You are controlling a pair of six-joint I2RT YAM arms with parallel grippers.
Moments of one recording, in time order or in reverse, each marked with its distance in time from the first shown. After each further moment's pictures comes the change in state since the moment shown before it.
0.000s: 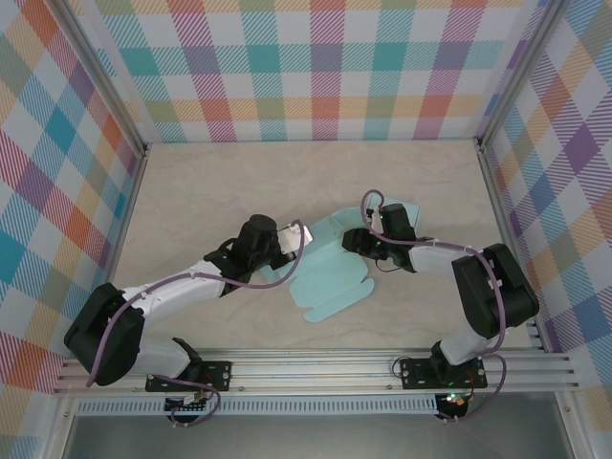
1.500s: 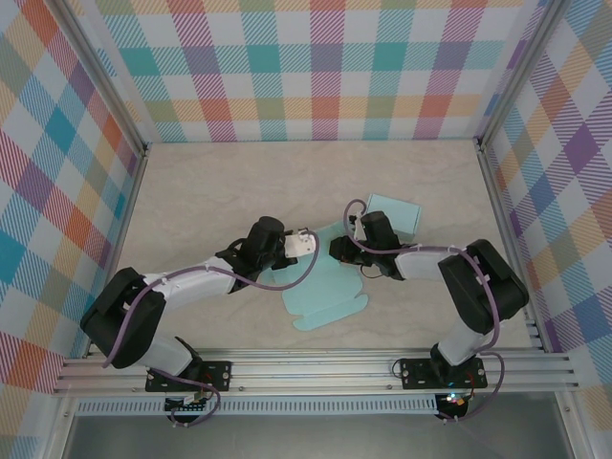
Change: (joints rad) left arm 0.000 0.122 0.000 0.072 -0.043 0.220; right arm 0.136 0.034 -0.018 0.112 0.033 0.066
